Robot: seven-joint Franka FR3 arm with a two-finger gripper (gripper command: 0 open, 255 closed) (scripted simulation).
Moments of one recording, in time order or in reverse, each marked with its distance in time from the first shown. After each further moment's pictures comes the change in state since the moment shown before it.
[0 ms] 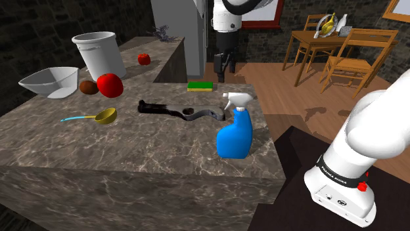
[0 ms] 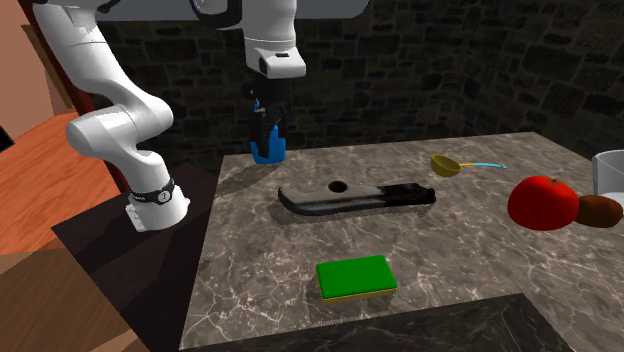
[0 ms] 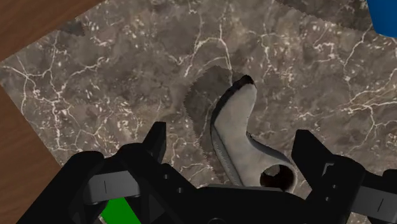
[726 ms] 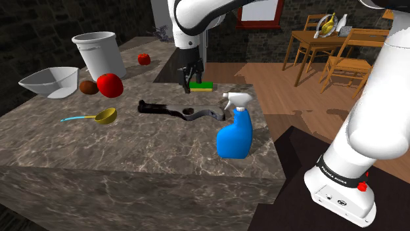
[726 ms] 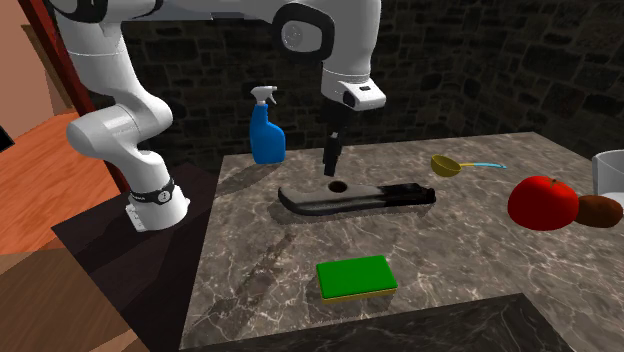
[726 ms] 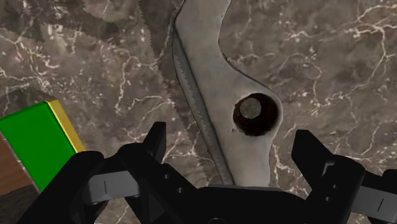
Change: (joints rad) arm 0.051 0.427 0.071 0.345 -0.064 0.050 0.058
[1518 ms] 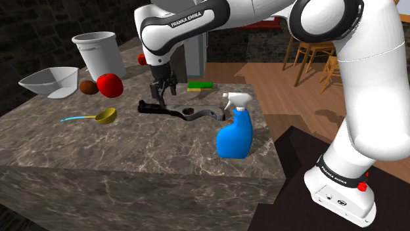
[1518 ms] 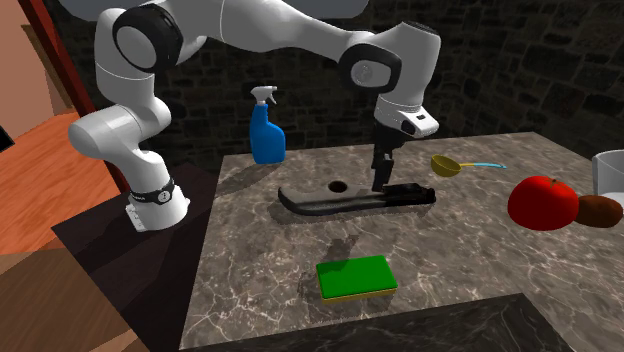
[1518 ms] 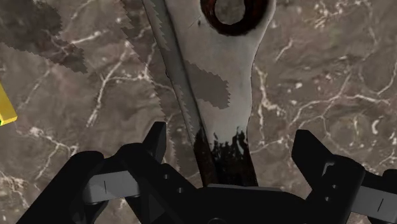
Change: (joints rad) arm 0.100 0.412 0.019 0.436 -0.089 -0.058 0.037
